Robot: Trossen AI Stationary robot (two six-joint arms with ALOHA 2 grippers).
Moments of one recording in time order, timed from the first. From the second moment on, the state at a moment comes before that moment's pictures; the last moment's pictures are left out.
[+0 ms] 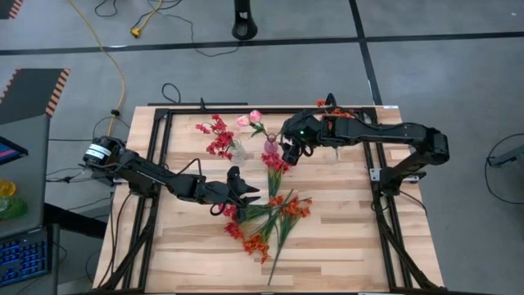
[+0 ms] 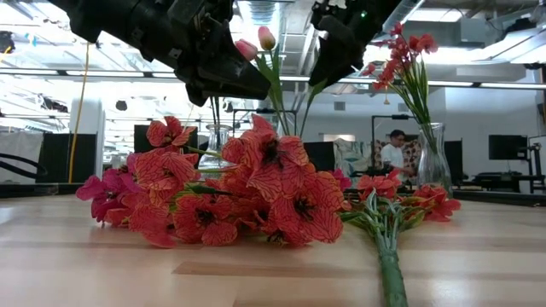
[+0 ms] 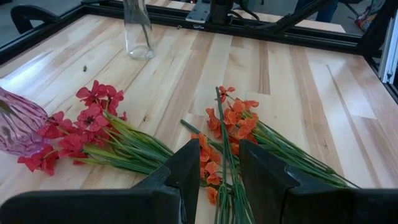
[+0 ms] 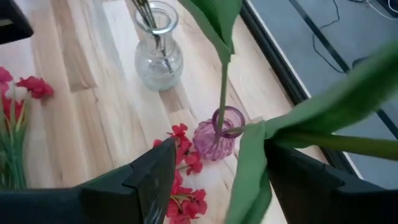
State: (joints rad) left arm -0.24 1.52 0.73 0.35 -0.37 -0.27; right arm -0.19 1.49 1.30 -0.59 0.26 0.04
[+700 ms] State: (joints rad) left arm -0.24 1.52 0.73 0.36 -0.37 -0.27; right arm -0.16 1.48 1.30 -0.81 0.24 0.02
